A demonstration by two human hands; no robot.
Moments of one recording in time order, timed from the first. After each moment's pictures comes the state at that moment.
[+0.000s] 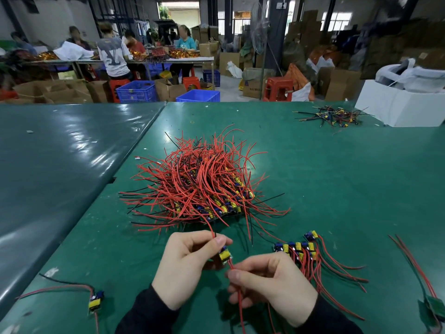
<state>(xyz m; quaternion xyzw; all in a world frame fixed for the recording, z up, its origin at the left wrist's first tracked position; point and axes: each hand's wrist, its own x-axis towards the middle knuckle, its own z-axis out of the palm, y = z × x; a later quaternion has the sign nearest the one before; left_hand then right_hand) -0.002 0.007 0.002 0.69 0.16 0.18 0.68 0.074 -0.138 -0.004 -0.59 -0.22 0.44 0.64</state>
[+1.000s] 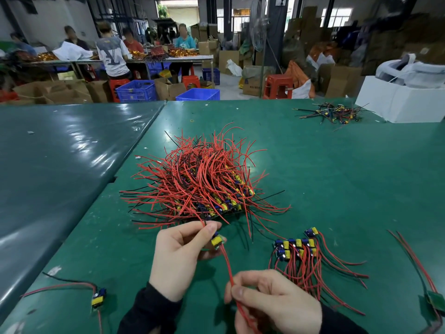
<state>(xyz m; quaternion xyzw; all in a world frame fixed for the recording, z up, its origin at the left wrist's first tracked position) 0.000 0.008 0.000 0.60 0.21 0.27 0.72 0.070 -0.146 -0.013 -0.53 -0.32 0.54 0.57</state>
